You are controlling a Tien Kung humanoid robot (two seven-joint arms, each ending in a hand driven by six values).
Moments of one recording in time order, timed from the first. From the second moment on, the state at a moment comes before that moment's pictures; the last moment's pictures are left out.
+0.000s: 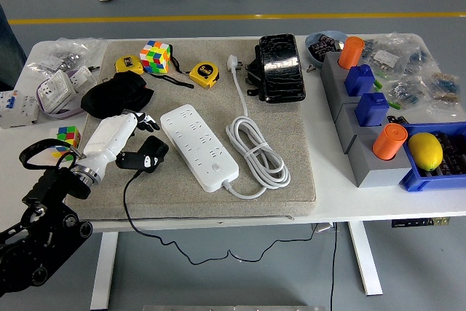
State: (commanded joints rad) left arm -0.29 0.30 -0.95 -1.17 1.95 0.36 -0.03; right arm -0.02 -0.27 1.25 0.27 -0.33 -0.10 0.08
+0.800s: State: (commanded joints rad) left arm -0.26 0.31 -1.19 -1.13 1.24 0.39 -0.36; right arm 0.00 -0.27 1.16 0.25 -0.27 -0.10 0.07
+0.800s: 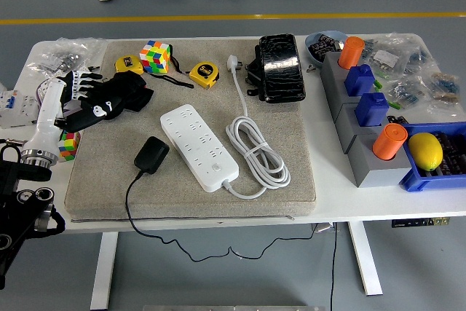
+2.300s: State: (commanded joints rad) left arm -0.18 0.32 -1.32 -1.24 1.30 0.30 -0.28; right arm 0.03 -0.26 1.04 0.21 -0.14 -0.10 0.06
